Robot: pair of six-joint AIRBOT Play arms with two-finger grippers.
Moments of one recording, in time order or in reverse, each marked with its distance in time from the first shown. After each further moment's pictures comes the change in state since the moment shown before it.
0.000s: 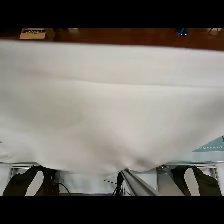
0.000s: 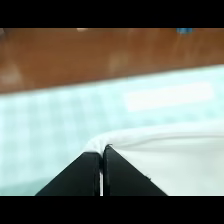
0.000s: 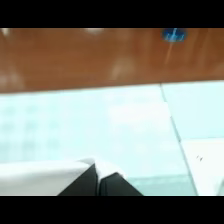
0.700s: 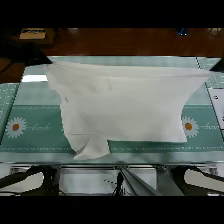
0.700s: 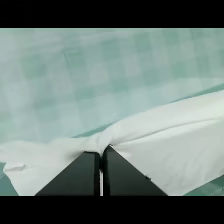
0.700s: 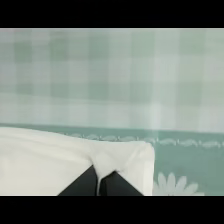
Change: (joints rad) left arm -0.133 -0.682 -0.301 -0.121 0.289 0.124; right arm 0.164 -0.776 0.003 0.004 -0.061 -0.031
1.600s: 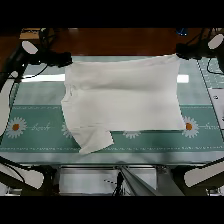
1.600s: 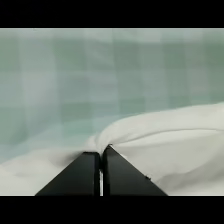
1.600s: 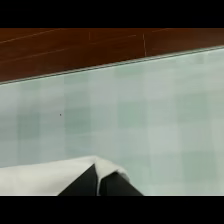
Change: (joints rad) left arm -0.070 -0.375 -0.007 0.028 0.549 0.010; right arm 0.187 -0.364 0.000 -0.088 -0.756 0.110
